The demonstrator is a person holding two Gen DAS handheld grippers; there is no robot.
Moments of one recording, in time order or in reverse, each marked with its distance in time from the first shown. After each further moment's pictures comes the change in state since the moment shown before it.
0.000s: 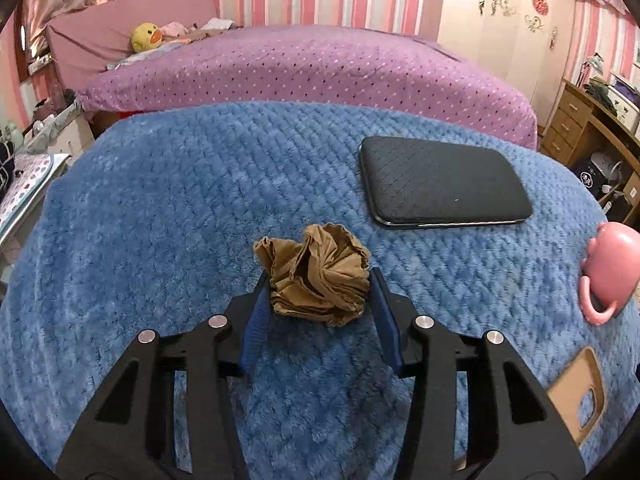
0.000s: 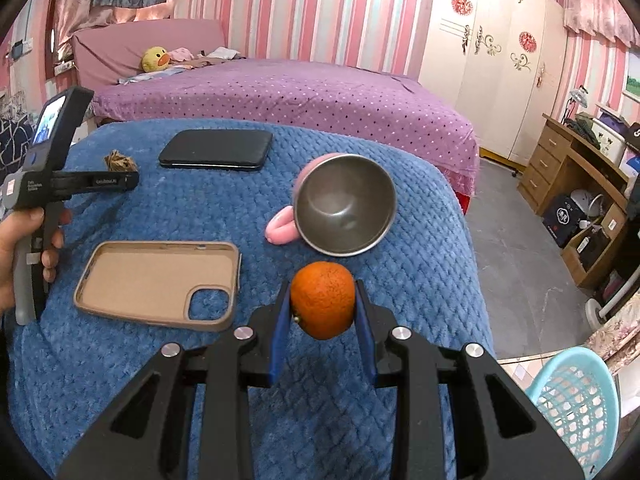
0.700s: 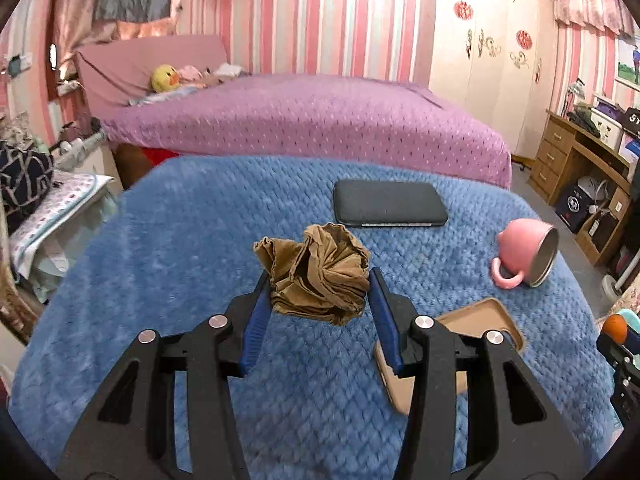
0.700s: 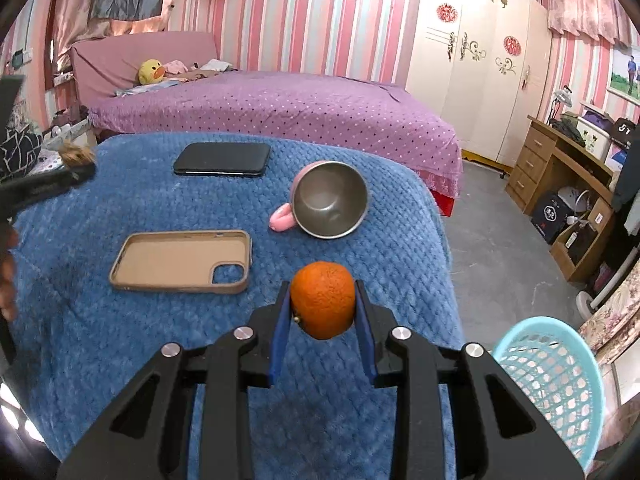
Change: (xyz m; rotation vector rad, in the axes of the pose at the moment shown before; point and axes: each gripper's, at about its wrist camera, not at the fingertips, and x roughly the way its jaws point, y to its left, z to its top) left arm -0.147 -0.015 -0.049 -0.022 -0.179 0.011; right arm -0.062 -0.011 -0.022 0.038 -0.036 -0.022
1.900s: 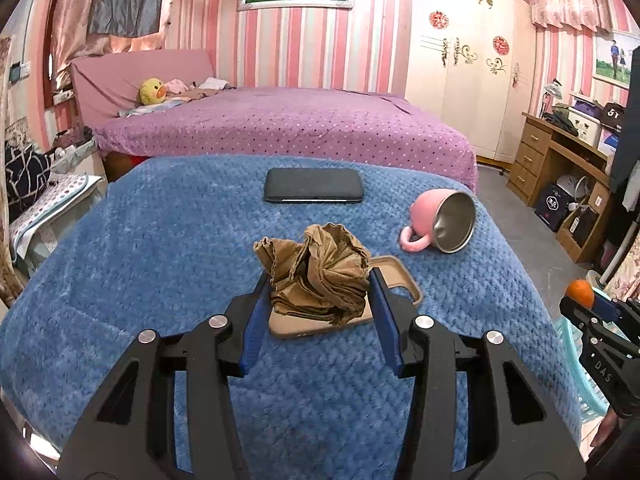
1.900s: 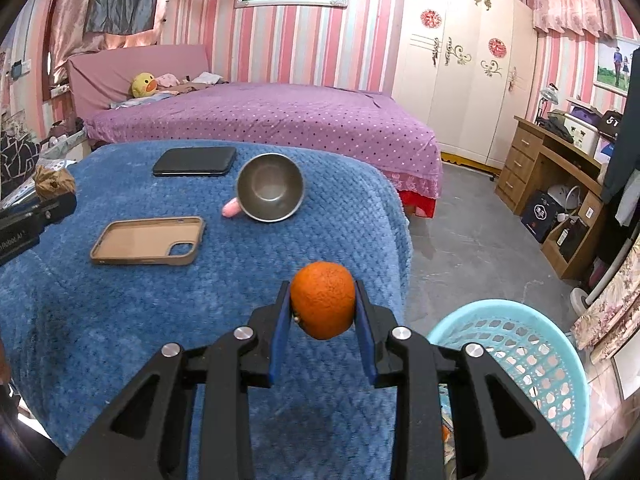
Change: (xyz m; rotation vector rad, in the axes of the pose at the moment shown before) left arm -0.061 -0.089 -0.055 0.021 -0.048 -0.048; right arm -0.017 -0.065 -0.027 0.030 -0.043 -0.010
